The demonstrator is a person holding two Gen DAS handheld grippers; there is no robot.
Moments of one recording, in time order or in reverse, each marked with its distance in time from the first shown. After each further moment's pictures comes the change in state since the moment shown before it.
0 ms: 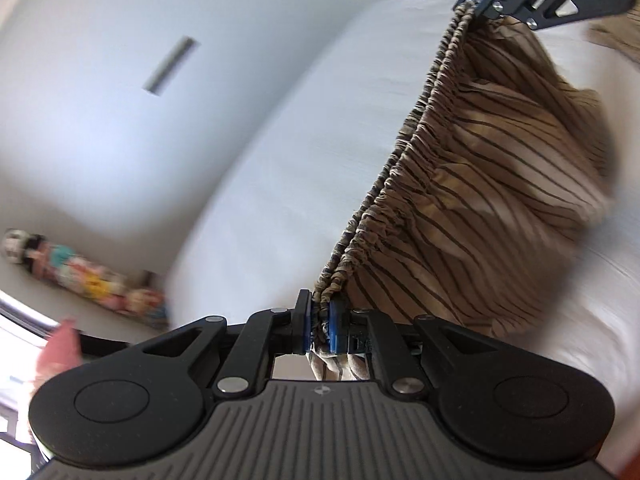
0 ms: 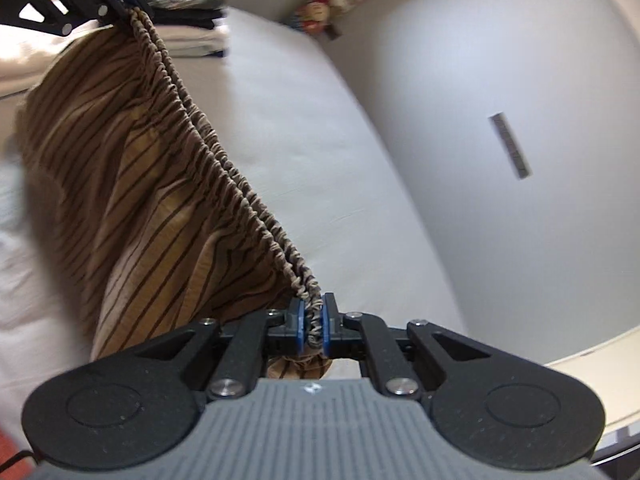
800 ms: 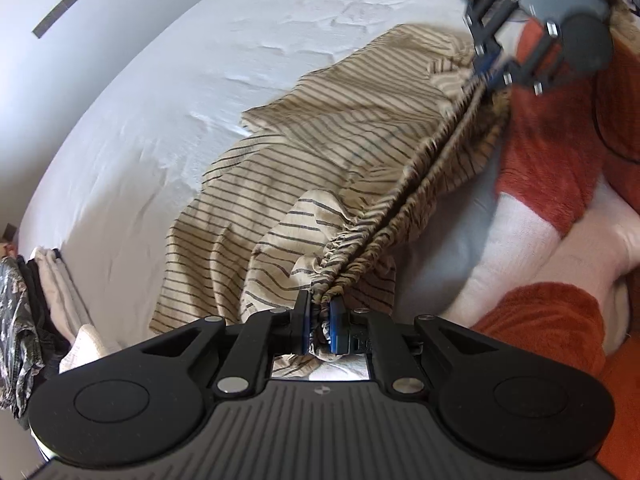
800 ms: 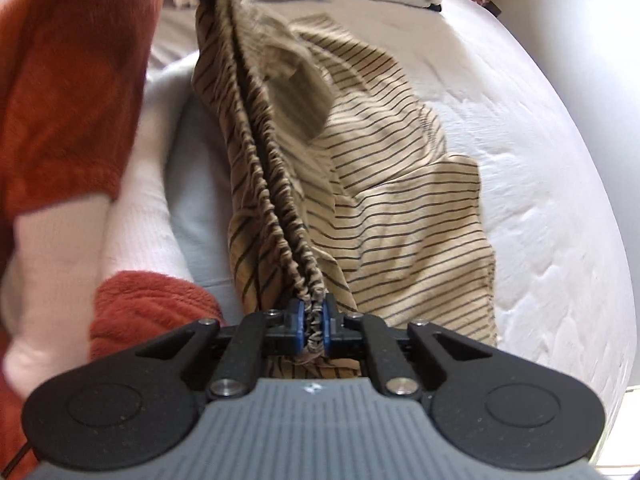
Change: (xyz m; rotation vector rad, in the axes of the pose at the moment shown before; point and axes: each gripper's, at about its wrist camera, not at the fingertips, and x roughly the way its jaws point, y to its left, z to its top) left arm -0.077 -0.135 -0.149 -0.025 0.084 -0.553; right arm -0.070 0.173 -0.139 -0.048 0.060 0.607
